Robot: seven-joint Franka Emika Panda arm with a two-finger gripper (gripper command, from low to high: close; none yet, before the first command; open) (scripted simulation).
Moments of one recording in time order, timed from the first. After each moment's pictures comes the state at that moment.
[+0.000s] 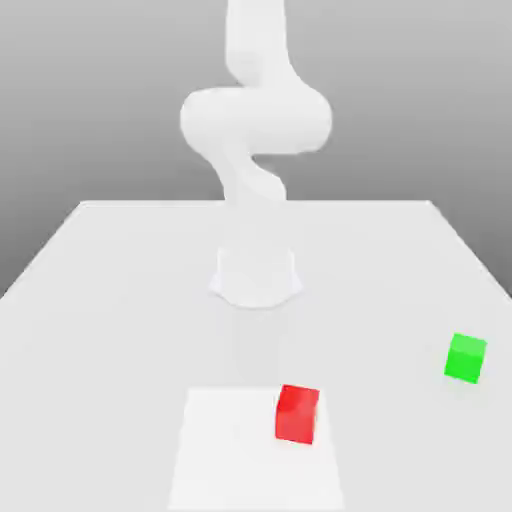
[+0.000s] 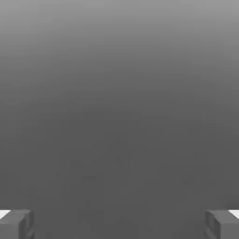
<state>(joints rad) 0.03 -0.74 -0.04 -2.33 0.06 2.33 0.79</state>
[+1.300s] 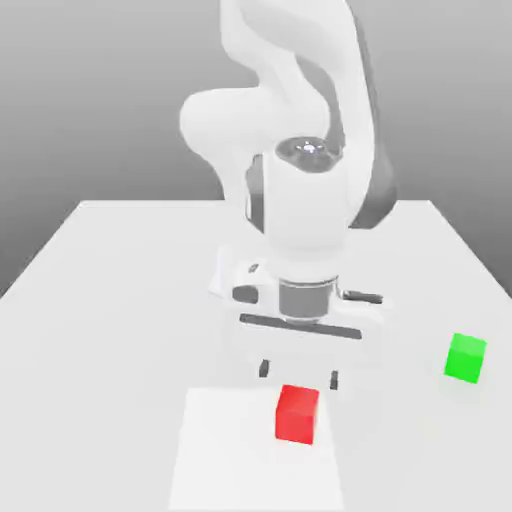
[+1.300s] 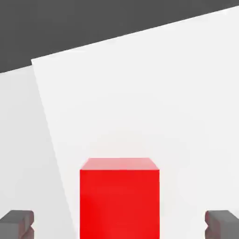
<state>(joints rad) 0.18 0.05 -0.04 -2.76 -0.01 2.83 1.18</state>
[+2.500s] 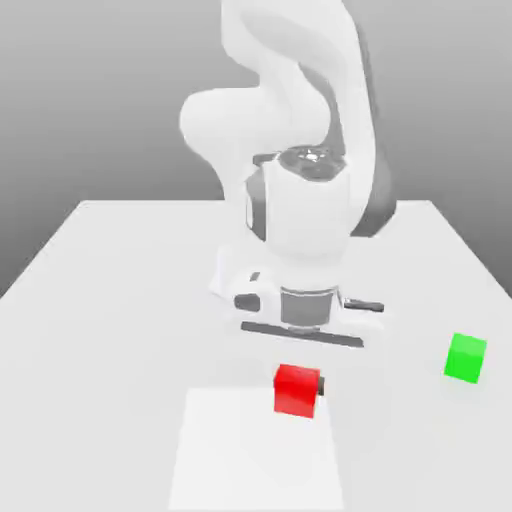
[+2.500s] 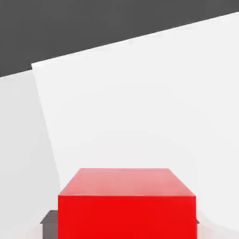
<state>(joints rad) 0.17 0.03 -0.03 -2.77 -0.01 2.81 1.18</state>
